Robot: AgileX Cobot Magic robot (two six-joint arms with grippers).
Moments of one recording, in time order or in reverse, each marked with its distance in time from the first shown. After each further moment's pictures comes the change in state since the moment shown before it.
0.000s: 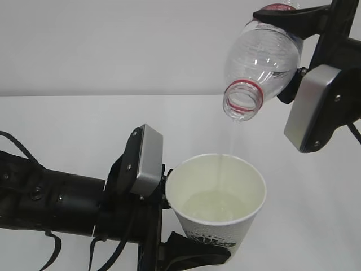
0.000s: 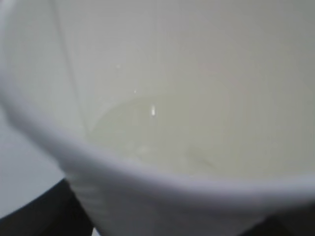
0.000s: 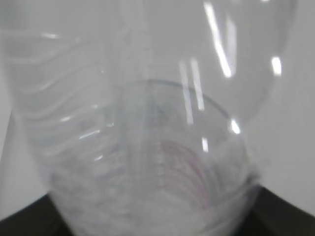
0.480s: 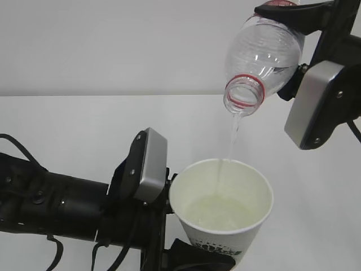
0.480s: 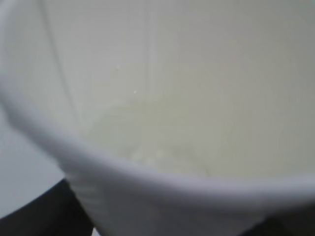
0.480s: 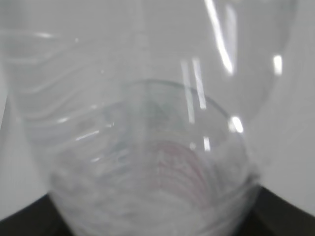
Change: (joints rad) left arm -0.021 0.000 0.000 -0.002 -0.002 0.000; right arm 0.000 0.000 0.000 0.016 -0.018 0.000
